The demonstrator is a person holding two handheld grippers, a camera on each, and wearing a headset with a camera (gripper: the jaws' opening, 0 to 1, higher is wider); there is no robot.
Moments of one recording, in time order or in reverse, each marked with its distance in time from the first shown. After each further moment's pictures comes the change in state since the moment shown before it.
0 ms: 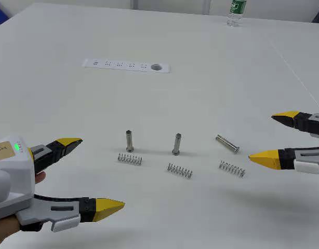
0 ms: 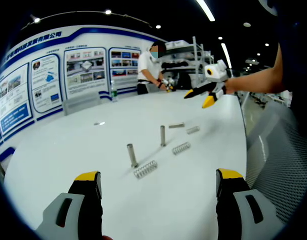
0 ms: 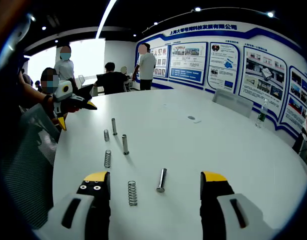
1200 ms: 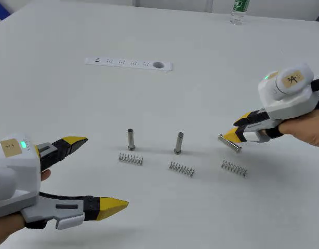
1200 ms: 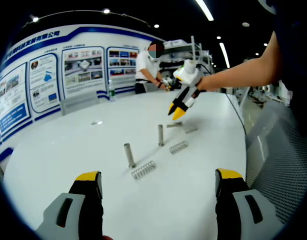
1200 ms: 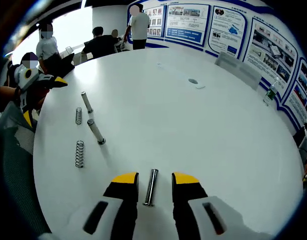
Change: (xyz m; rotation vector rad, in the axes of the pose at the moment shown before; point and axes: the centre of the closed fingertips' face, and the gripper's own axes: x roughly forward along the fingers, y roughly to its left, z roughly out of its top) left arm 0.005 -0.002 -0.001 0.003 0.006 -0.019; right arm 0.081 -0.018 -0.028 0.028 0.383 -0.024
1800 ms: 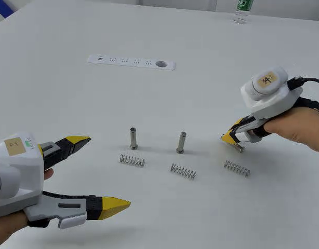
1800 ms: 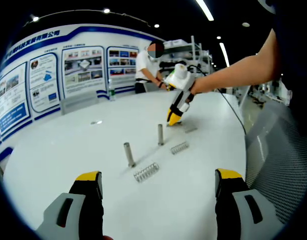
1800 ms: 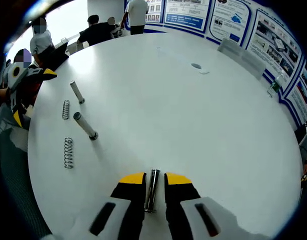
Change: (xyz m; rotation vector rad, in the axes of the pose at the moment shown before) left arm 0.000 0.000 -0.001 -0.003 0.001 -0.001; right arm 0.023 0.002 -0.012 0.014 0.132 -0.001
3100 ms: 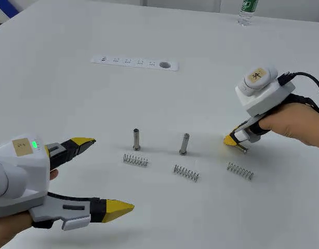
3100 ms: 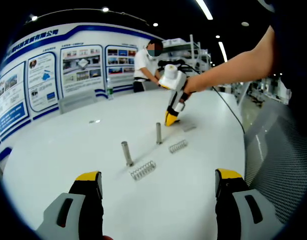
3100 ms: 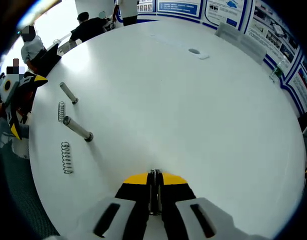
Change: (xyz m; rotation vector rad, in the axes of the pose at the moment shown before) left arm 0.001 -0.003 -0.002 0.001 0.011 -0.013; right arm 0.008 0.002 -0.007 0.079 0.101 0.024
